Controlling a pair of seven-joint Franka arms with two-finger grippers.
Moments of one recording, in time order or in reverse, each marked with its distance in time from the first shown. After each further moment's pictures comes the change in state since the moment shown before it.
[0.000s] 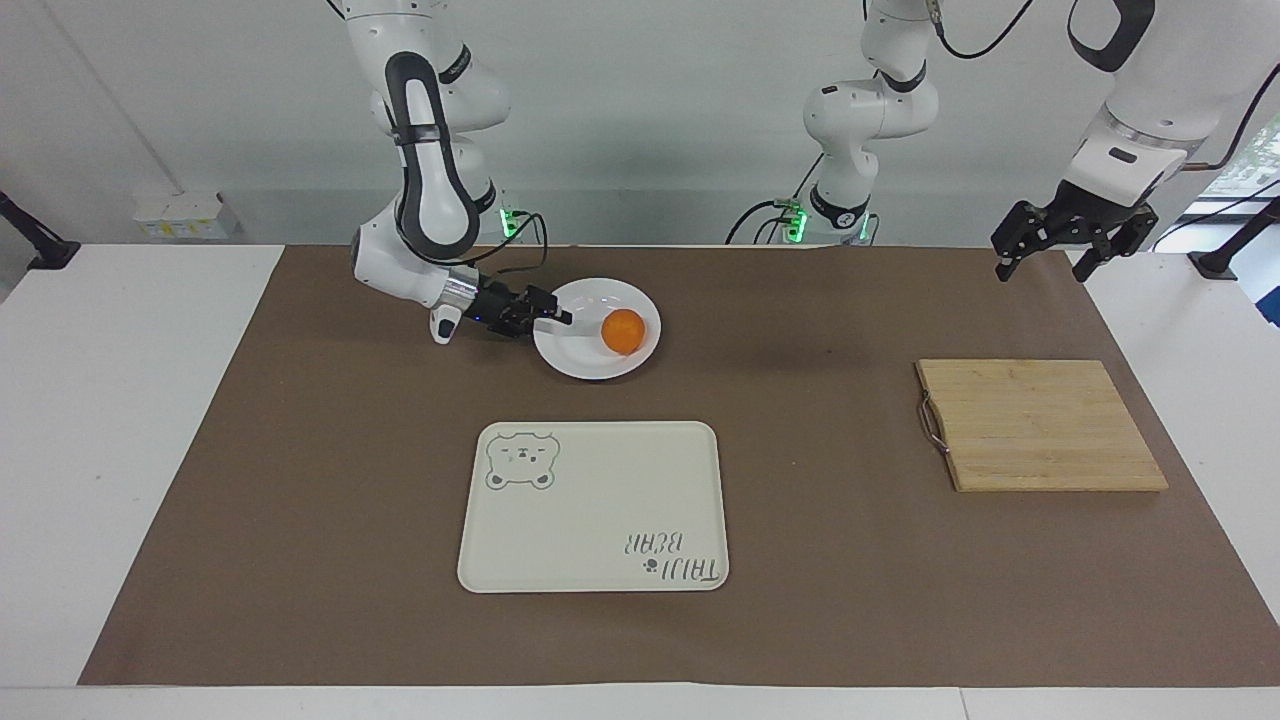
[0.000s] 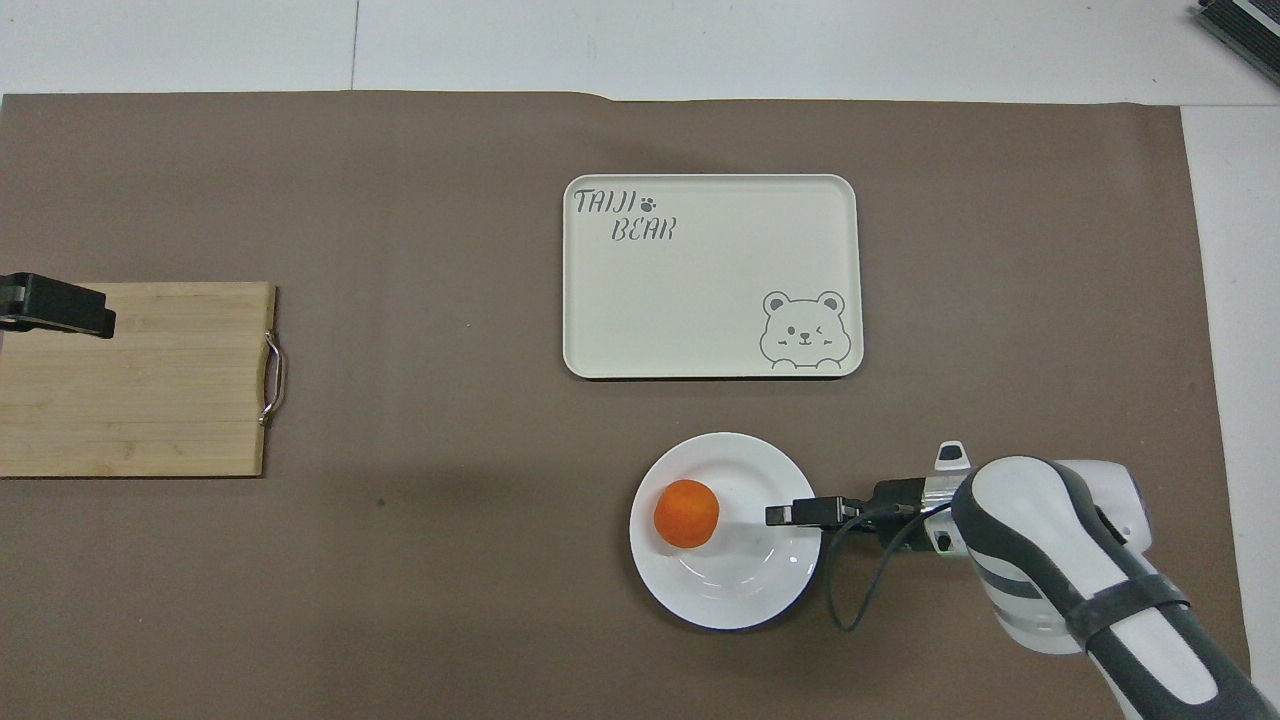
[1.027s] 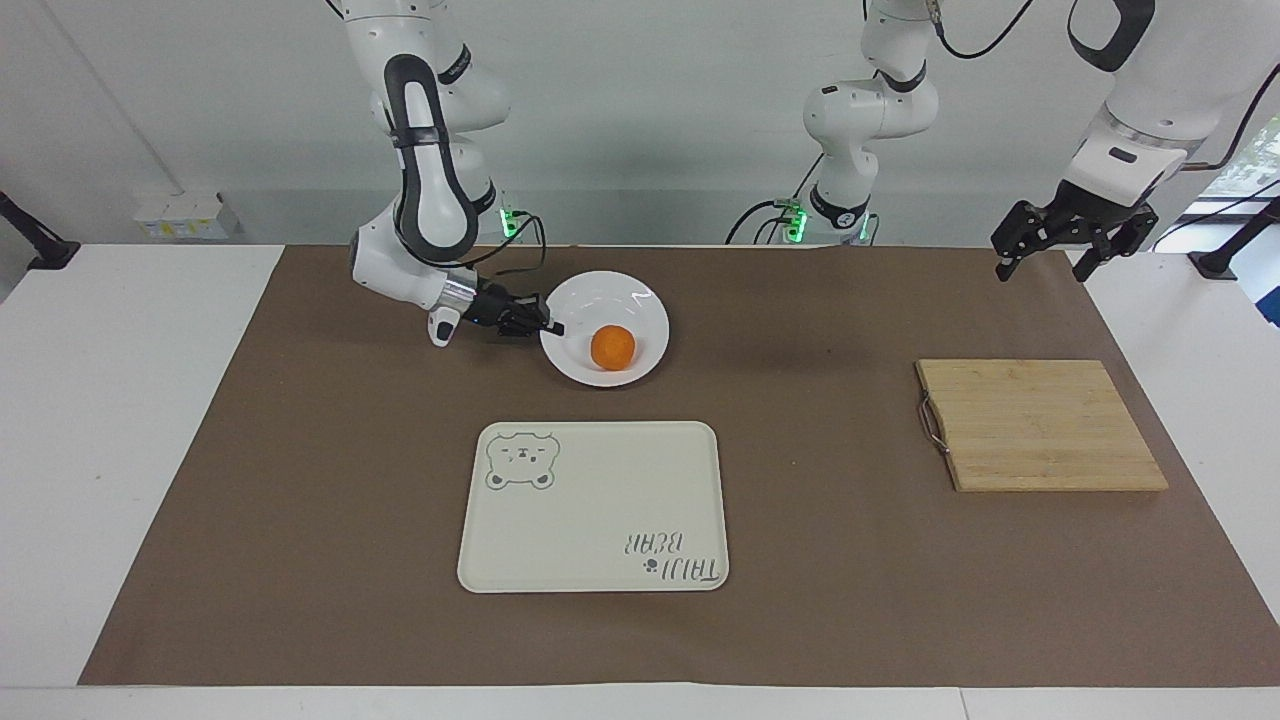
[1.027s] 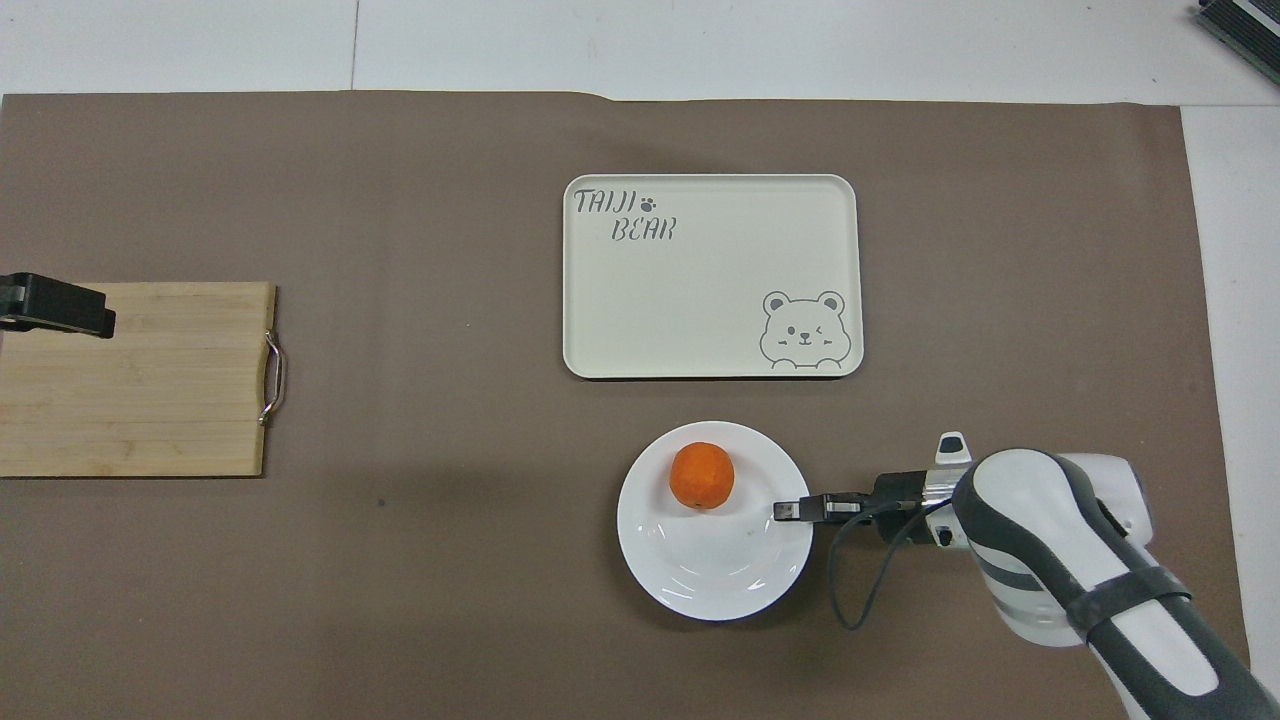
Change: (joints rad) left arm 0.000 0.000 0.000 0.000 0.000 0.000 0.000; right arm 0.000 0.013 -0.002 0.028 0.000 0.002 -0.093
